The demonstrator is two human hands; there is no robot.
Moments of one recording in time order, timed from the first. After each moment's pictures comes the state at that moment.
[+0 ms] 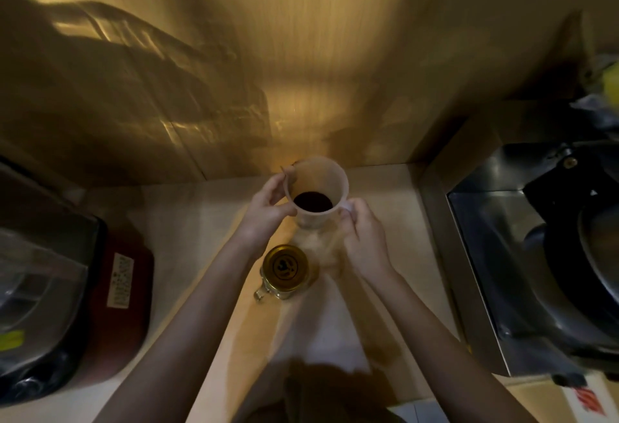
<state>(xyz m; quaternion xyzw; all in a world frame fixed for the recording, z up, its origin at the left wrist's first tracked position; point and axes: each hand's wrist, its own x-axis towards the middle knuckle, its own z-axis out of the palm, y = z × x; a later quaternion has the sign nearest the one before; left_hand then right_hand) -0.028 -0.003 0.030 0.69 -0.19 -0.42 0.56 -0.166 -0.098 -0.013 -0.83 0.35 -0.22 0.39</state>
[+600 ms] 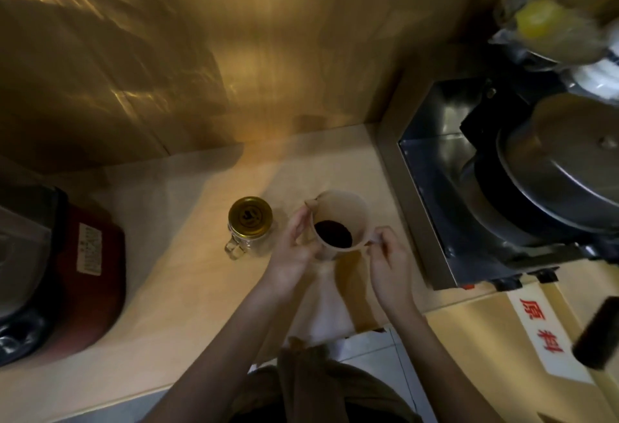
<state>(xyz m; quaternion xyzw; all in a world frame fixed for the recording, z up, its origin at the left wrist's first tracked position) -0.173 0.036 -0.001 0.63 -0.20 -0.46 0.59 -0.309 -0.036 -0.028 -0.68 0.48 -0.28 0.49</state>
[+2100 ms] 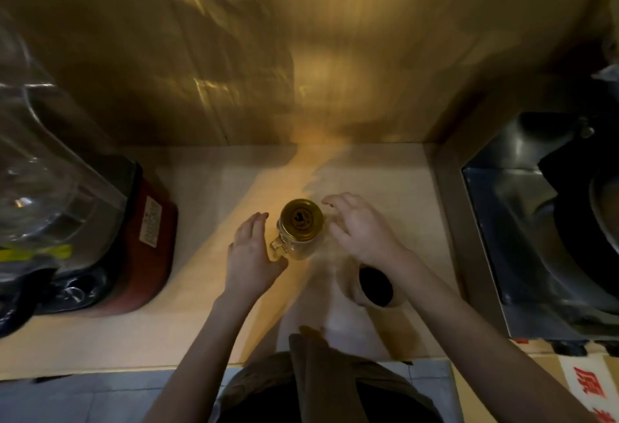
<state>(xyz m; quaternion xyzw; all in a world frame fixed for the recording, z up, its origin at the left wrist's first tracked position) -0.089 0.113 -0.040 0.91 -0.30 -0.17 0.22 -0.189 -0.058 0.001 -0.95 0.18 0.01 0.26</state>
